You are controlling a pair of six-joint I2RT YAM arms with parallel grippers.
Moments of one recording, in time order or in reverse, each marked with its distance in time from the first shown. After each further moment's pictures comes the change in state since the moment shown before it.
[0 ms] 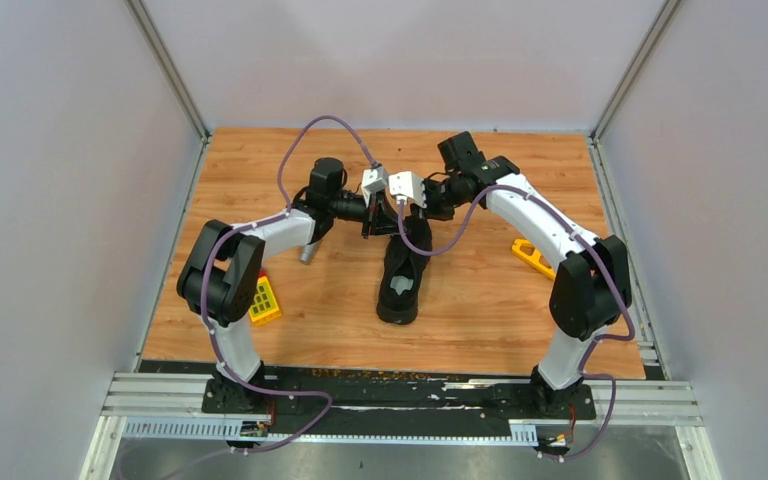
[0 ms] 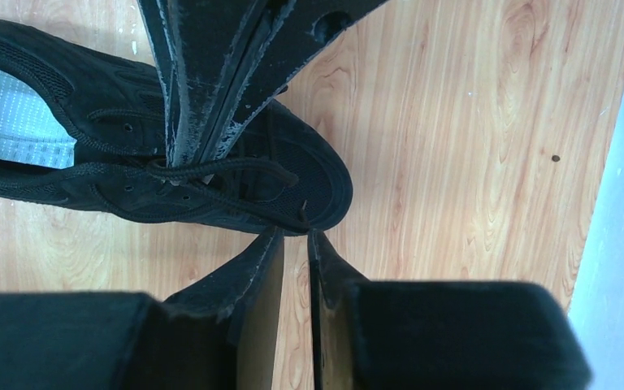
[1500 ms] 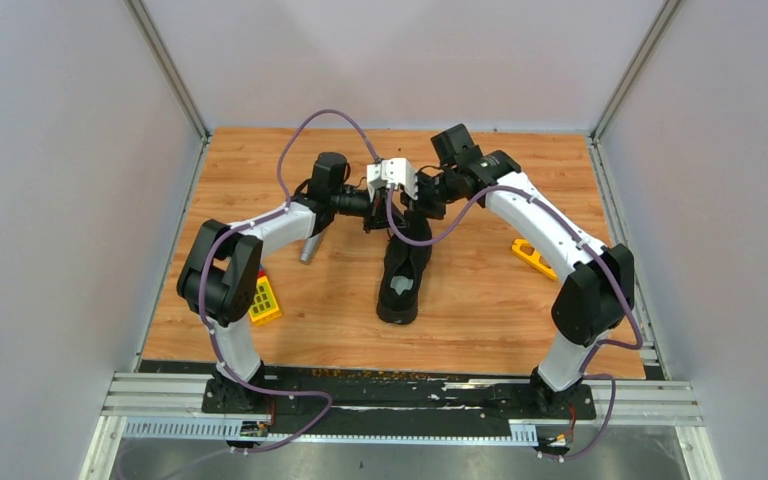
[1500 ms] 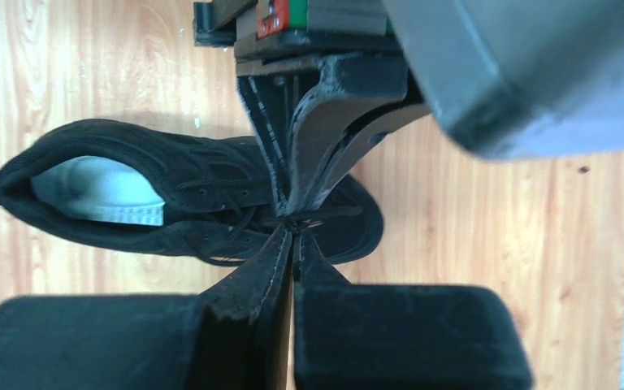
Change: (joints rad) left arm -0.001 0.000 0.072 -0.190 -0.108 0.111; right arm 0.051 -0.034 0.074 -0.039 -0.030 0.207
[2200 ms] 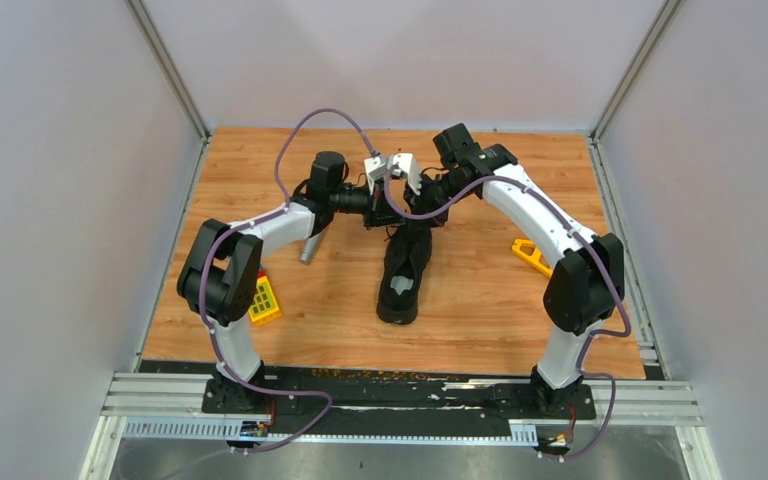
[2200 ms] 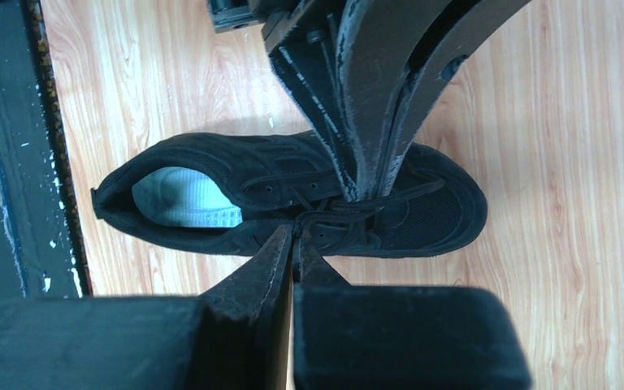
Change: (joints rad) left arm 0.005 0.002 -0.003 0.054 -0.069 -0.179; right arm -0.038 0.079 0.067 -0.166 -0.109 0.223
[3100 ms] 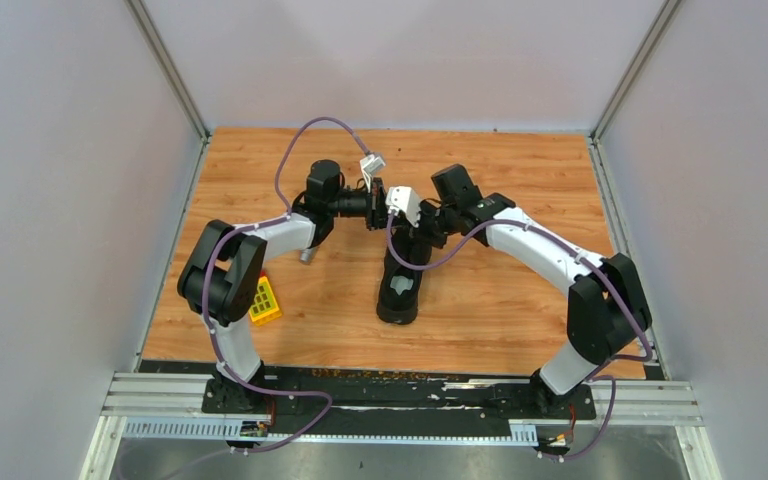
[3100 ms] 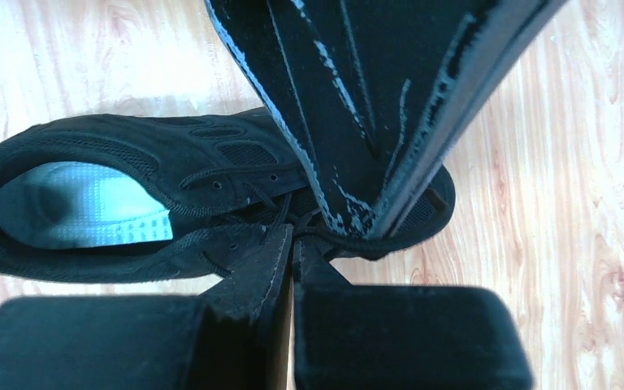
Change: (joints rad) left arm -0.006 0.000 -0.109 0.328 0.004 -0.416; right arm 0.073 -0.195 -0.453 0.474 0.218 0.001
